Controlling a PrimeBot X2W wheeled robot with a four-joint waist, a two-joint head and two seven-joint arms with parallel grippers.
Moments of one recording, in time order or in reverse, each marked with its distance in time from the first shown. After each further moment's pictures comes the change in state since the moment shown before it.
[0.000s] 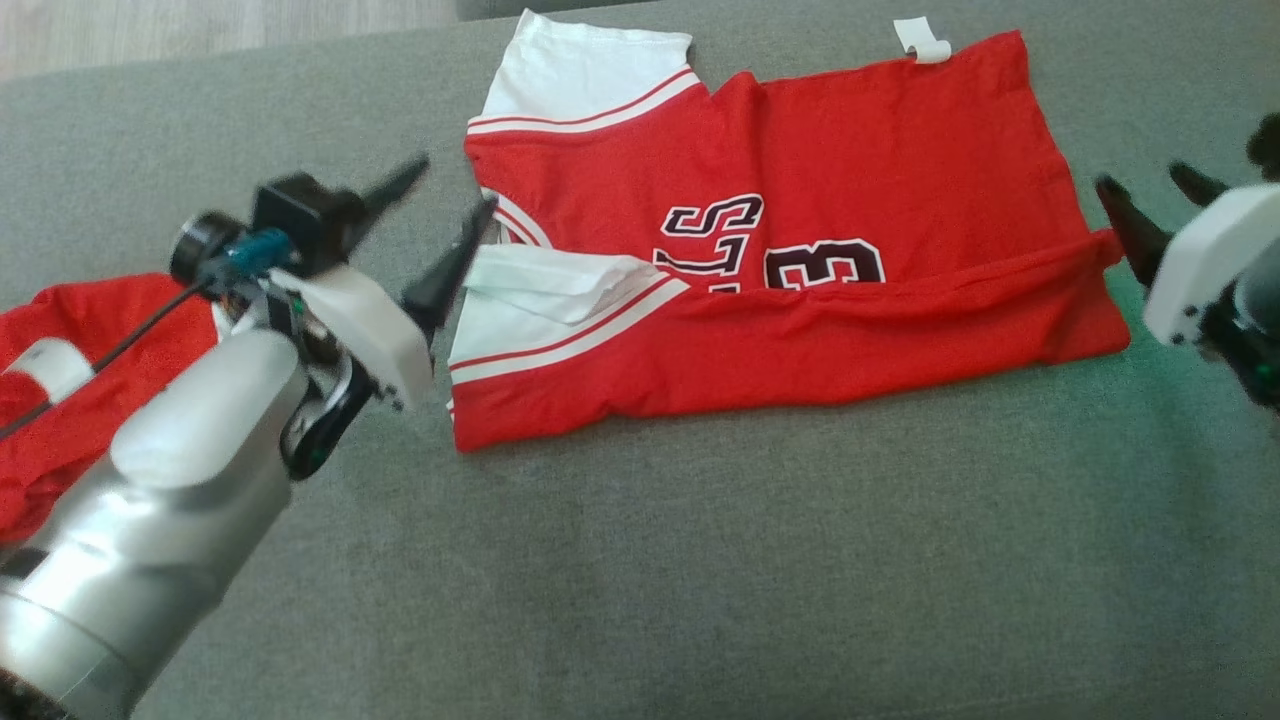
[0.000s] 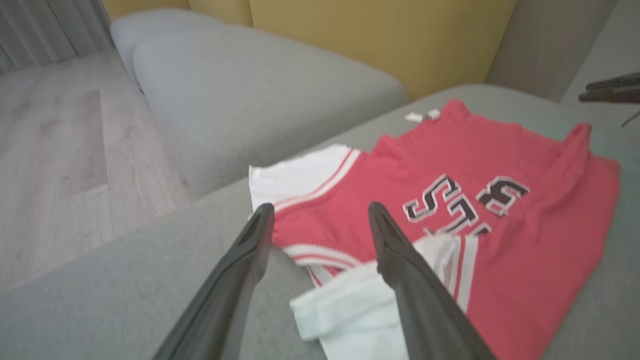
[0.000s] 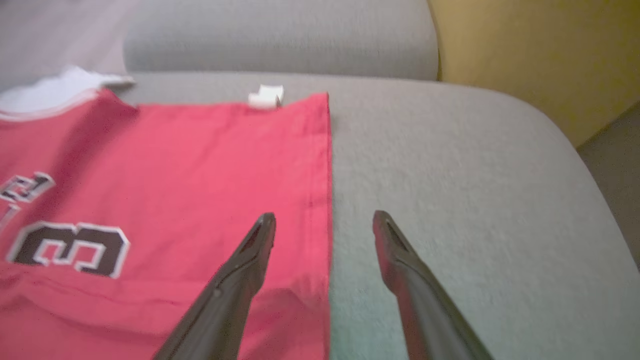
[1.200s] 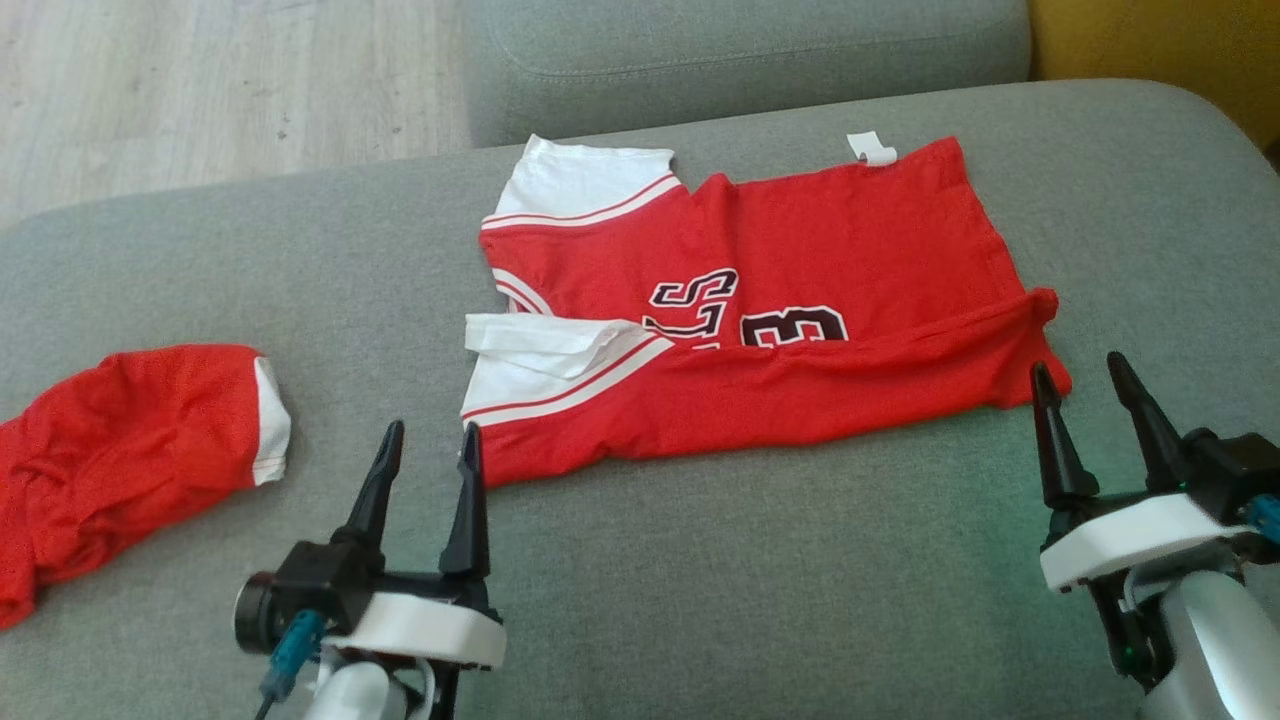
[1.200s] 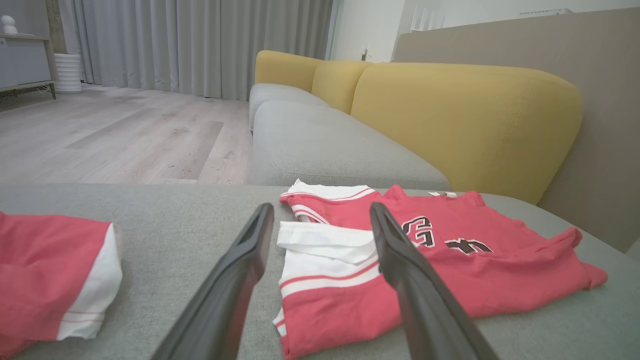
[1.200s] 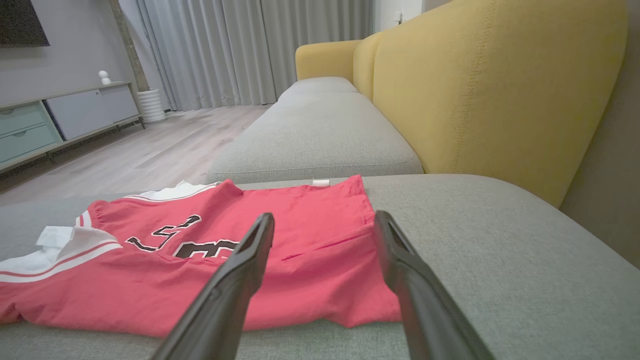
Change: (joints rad) left arm 0.769 -0.337 0.670 -0.311 0.444 0.171 -0.195; right arm 0.622 0.315 -0.514 -0.376 -0.444 0.000 -0.453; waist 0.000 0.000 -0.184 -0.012
